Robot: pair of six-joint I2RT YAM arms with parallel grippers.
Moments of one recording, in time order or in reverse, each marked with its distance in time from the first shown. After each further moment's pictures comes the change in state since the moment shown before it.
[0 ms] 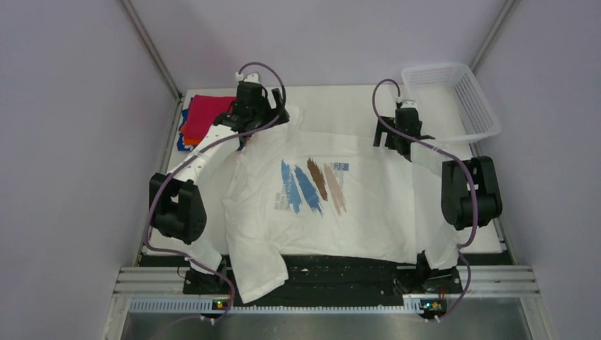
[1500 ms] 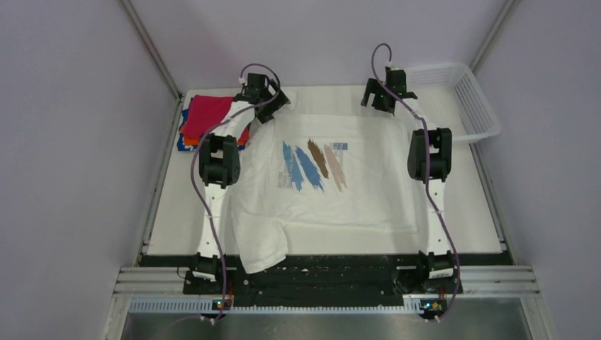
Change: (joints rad) left arm 0.155 0.859 0.783 -0.093 0.163 -0.305; right arm -0.057 0.798 1.142 -0.323 -0.243 0.105
